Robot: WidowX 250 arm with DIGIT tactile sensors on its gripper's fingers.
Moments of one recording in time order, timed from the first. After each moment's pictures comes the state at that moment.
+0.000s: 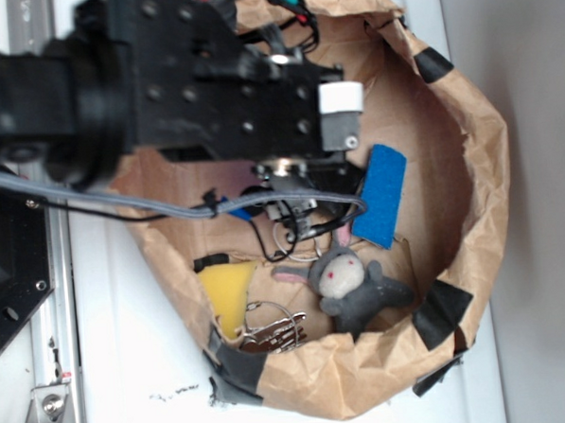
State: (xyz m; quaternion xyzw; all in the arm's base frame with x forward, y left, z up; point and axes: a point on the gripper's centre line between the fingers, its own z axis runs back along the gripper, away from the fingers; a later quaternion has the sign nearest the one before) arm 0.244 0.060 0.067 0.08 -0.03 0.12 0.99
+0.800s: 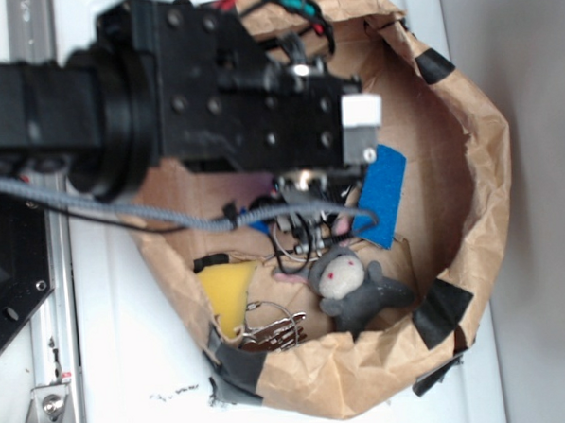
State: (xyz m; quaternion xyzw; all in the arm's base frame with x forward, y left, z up) arm 0.258 0.045 0.057 0.07 -0.02 0.10 0.99
